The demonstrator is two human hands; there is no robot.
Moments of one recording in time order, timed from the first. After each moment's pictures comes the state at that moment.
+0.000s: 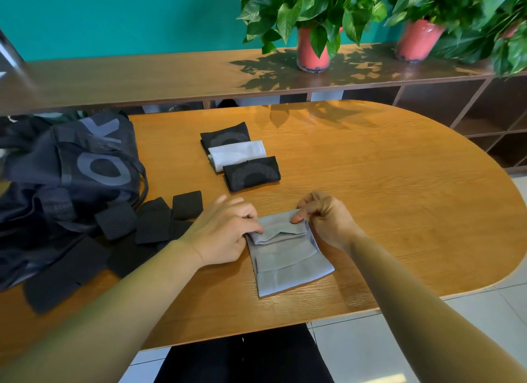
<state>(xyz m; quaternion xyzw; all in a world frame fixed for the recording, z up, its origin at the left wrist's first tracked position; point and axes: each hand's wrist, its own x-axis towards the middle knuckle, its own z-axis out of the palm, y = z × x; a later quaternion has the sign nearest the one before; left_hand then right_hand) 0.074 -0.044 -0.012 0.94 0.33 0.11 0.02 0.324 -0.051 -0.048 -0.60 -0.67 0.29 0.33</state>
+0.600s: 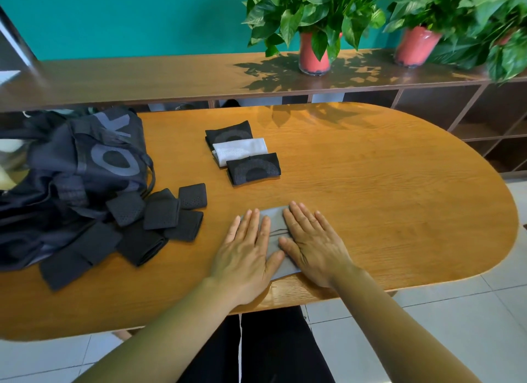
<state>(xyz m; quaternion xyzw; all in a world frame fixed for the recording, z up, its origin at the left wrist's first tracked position) 0.114 -0.122 -0.037 0.85 0.52 -0.04 0.05 0.292 -0.121 -0.046 -0.60 -0.80 0.08 0.04</state>
